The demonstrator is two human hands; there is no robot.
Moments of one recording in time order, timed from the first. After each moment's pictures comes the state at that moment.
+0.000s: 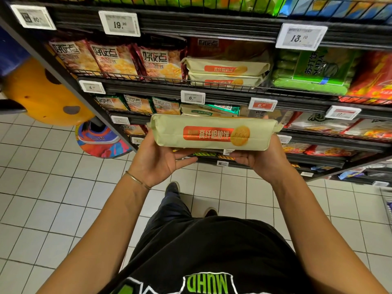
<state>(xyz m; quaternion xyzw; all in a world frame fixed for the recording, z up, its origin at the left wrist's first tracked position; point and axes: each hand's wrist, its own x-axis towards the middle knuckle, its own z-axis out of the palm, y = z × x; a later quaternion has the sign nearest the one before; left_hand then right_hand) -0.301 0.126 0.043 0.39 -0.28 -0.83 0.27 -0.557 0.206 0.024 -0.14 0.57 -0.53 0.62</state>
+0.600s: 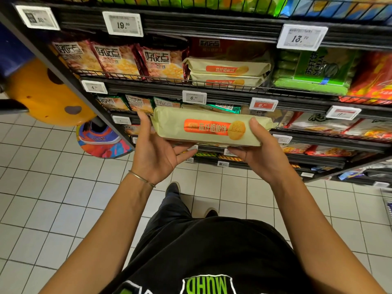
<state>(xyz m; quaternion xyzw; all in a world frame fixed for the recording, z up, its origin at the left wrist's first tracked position) -0.300 0.125 0.047 0.38 -0.25 -0.83 0.33 -0.541 0.215 0.039 -0.17 0.52 -0.59 0.60</state>
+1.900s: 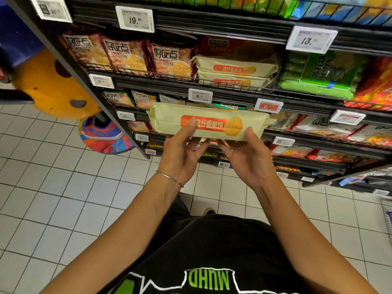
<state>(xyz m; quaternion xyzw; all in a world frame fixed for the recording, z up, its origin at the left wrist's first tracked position) -0.342 0.160 0.052 0.38 -0.16 -0.79 0.45 -0.501 0.214 0.034 -0.12 0.33 -0.68 0.64</state>
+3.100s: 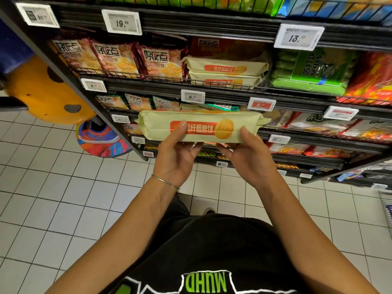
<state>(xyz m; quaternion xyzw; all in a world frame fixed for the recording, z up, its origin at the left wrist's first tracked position) -0.351 0.160 0.047 0.35 -0.15 -0.80 0.47 -0.518 0.219 0.037 -0.15 0.41 -0.65 0.62</state>
